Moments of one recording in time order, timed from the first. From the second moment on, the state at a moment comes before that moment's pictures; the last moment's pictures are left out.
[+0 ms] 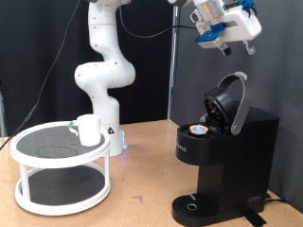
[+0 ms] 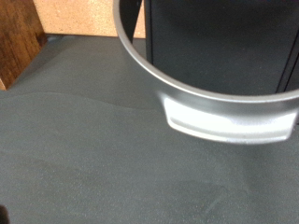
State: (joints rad) arm 0.17 -0.15 0.05 -1.94 0.58 2.02 2.38
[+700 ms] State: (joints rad) arm 0.19 -0.09 0.12 -1.90 0.54 2.04 2.49
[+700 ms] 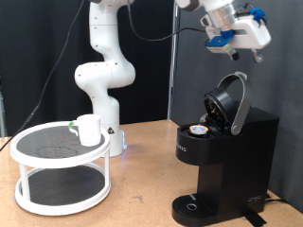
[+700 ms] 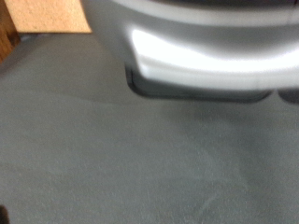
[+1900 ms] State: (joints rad) arm 0.19 -0.07 0.19 -1.92 0.42 2.05 2.56
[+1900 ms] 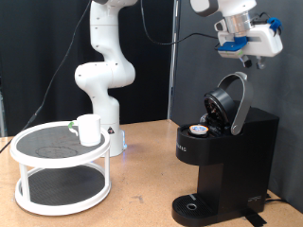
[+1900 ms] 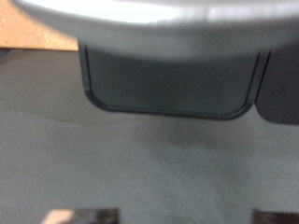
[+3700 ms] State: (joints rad) arm 0.05 -0.15 0.09 -2.08 0.29 1.98 2.47
